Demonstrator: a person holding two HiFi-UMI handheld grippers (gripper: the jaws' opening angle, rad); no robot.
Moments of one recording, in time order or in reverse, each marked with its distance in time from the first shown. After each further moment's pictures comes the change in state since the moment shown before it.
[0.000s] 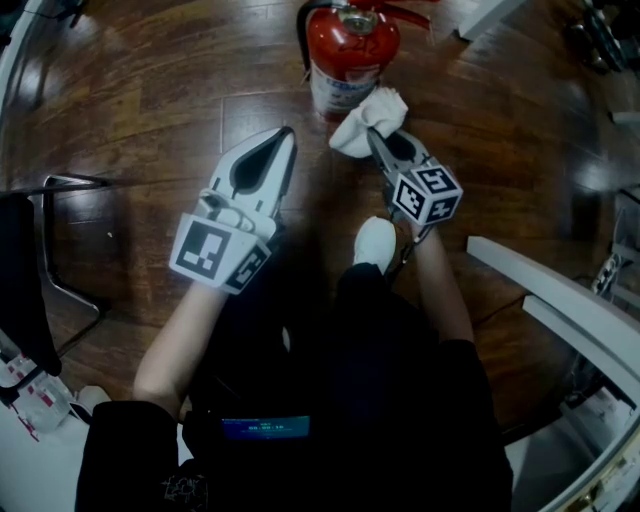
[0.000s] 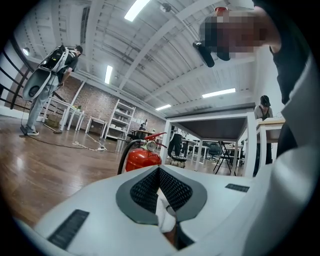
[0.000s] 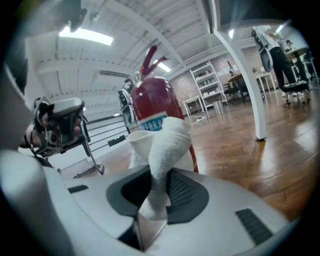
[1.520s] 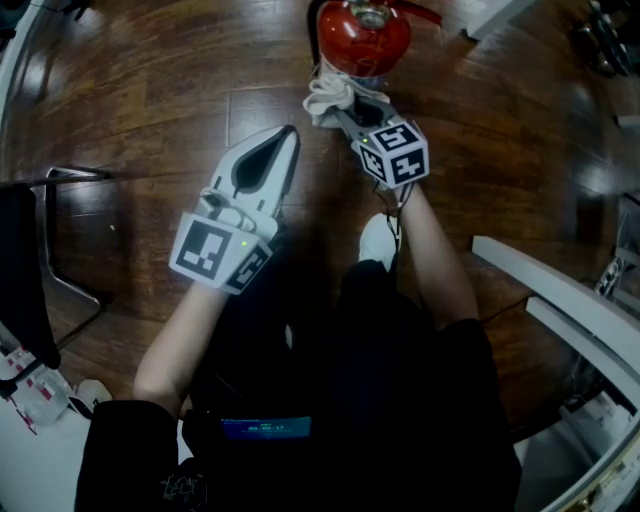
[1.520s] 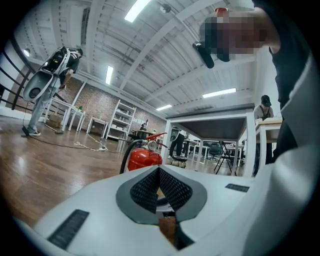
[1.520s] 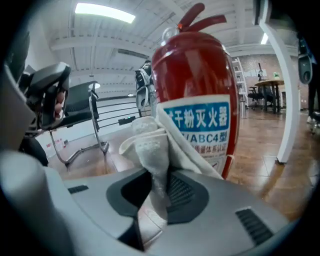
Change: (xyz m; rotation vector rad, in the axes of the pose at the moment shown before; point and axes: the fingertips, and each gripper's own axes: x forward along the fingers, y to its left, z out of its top) left arm -0.012 0.001 -0.001 0.000 -0.003 0.009; right arm 0.081 0.043 0.009 -0.232 0.162 0.068
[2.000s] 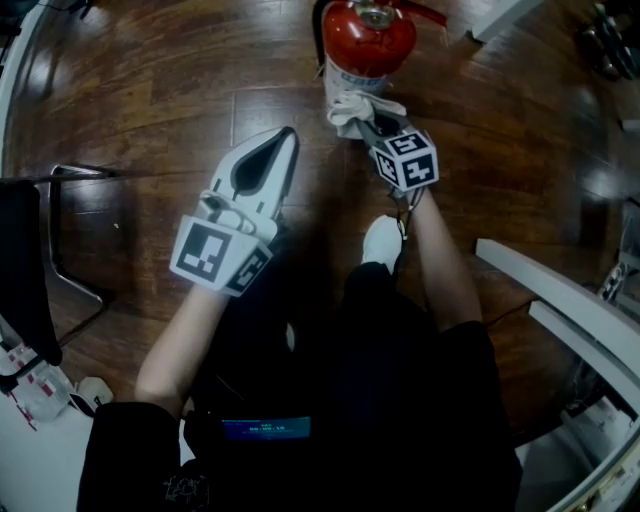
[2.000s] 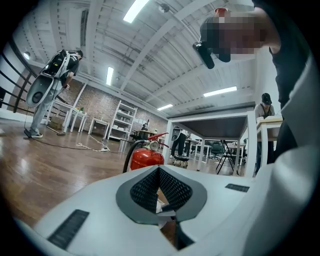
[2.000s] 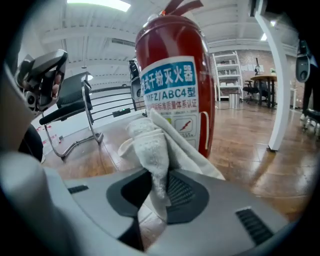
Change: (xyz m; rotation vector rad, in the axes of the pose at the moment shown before) left arm -0.005 0.002 0.001 0.011 0.002 0.021; right arm -0.006 -0.033 -0.056 0.023 0.106 -0.061
